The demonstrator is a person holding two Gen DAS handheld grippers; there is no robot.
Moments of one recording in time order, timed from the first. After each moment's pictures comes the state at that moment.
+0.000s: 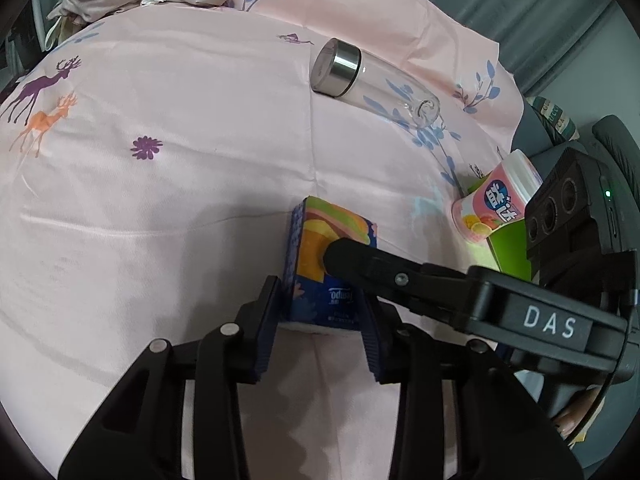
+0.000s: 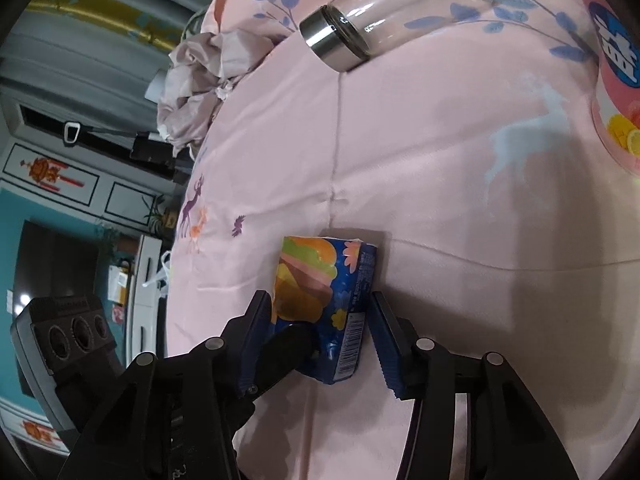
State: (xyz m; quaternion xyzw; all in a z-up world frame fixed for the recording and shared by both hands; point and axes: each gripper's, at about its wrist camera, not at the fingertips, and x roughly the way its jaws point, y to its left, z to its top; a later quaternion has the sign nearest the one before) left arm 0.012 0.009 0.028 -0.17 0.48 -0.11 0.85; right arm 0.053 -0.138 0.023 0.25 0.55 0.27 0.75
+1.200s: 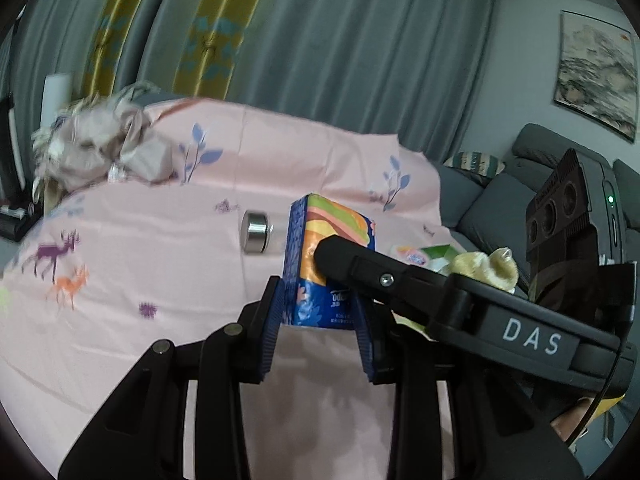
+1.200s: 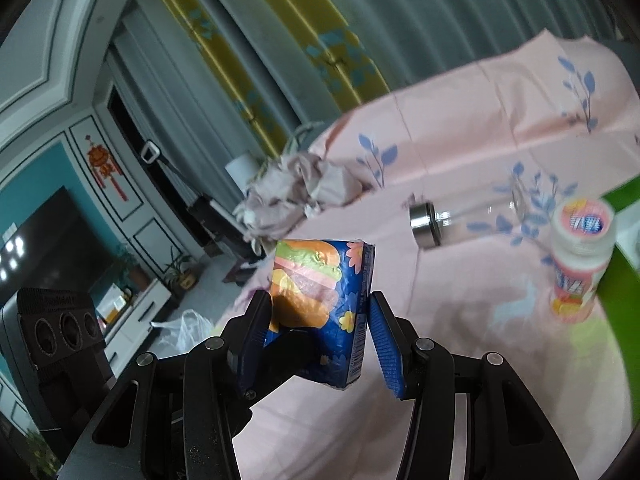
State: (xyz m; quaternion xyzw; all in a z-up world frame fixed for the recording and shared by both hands) left arm -0.058 -0.011 0.131 -0.09 0.23 -0.18 0.95; right arm -0.029 -0.151 0.152 0.19 0.27 0.30 0.89
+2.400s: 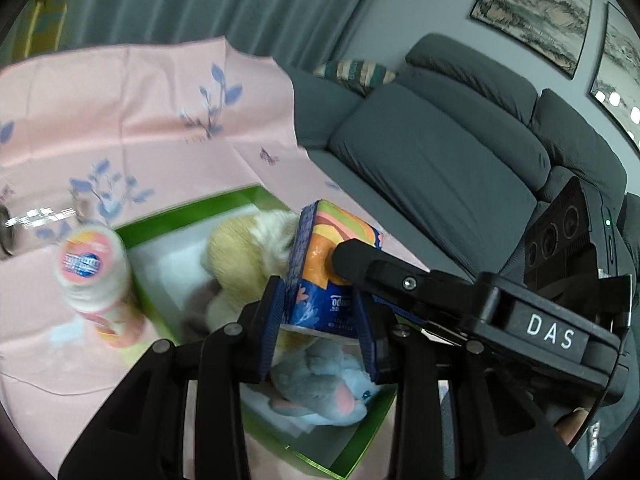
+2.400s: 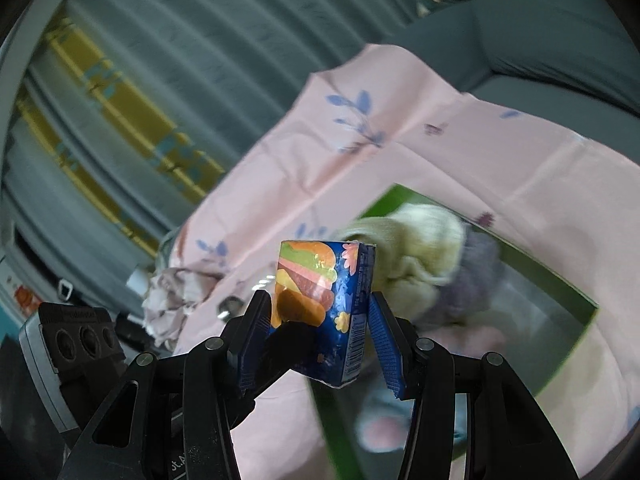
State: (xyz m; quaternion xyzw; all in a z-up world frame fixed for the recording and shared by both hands) left arm 0.012 -0.276 0.124 -0.06 0.36 -0.39 0.85; right arm -0.041 -0.423 0.140 0.35 0.30 0.05 0.89
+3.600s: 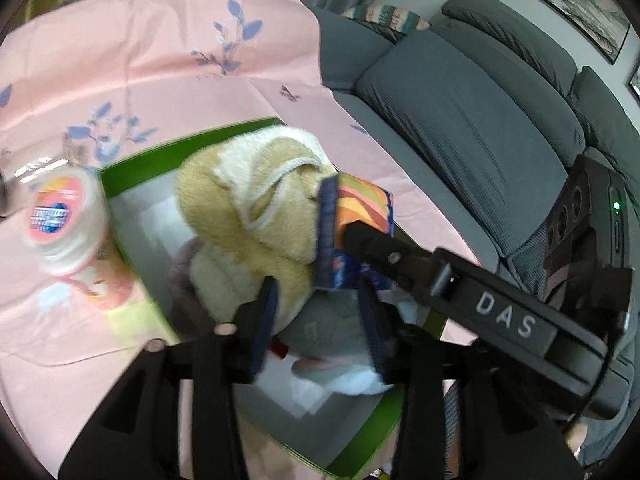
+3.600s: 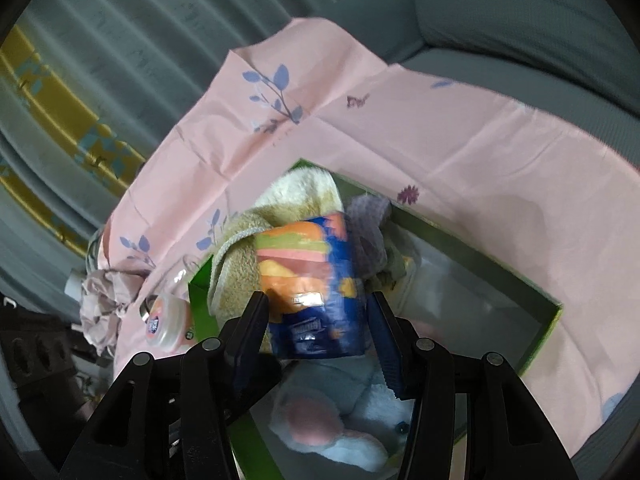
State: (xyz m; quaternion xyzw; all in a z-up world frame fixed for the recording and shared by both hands) left arm 0.020 -0.293 0.105 -0.03 0.45 -0.33 0.83; right arm -0.026 -0.444 0.115 0.32 0.36 -0.05 0.87
